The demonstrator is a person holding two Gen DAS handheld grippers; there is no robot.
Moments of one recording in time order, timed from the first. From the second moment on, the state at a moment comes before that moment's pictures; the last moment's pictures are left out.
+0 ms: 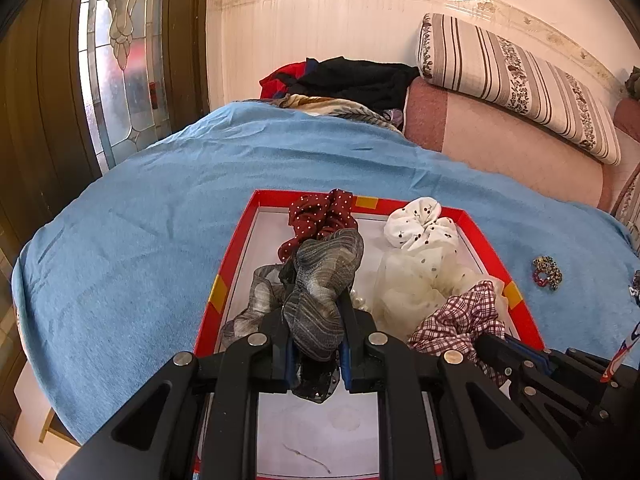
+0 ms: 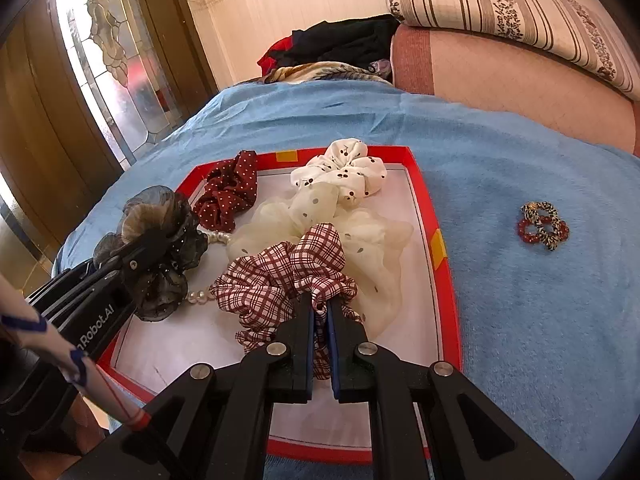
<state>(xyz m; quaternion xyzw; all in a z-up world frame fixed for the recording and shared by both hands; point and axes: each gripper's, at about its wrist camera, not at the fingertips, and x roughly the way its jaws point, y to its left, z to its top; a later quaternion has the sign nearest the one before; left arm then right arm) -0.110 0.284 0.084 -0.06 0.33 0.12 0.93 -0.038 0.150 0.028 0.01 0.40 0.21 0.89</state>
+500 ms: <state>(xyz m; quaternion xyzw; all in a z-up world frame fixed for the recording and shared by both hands) -0.106 0.289 0.077 -0.07 0.34 0.13 0.93 -0.029 0.159 0.020 -0.01 0.41 0.20 0.89</state>
